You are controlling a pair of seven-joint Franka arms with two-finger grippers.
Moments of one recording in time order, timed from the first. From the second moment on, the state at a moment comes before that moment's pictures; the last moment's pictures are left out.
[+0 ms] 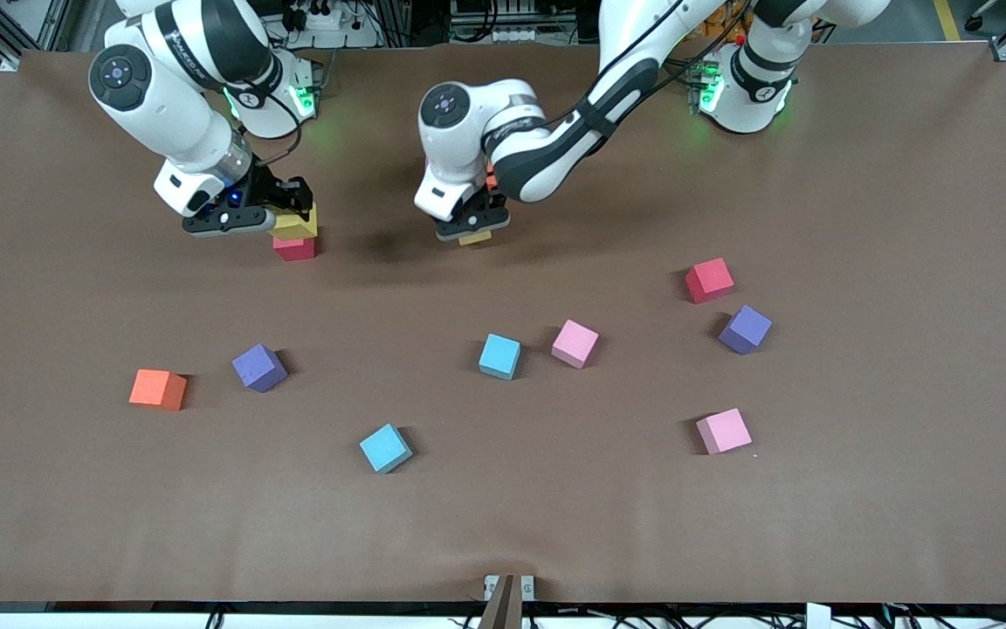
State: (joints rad) left arm -0.65 0.65 -0.49 -1.70 0.32 2.24 -1.44; right arm 0.54 -0.28 -0.21 -2.45 0.10 2.15 0.25
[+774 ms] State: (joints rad) left arm -0.60 0.63 -0.52 -1.87 0.32 2.36 -1.31; right arm 0.54 -0.27 -0.21 -2.45 0.10 2.15 0.25
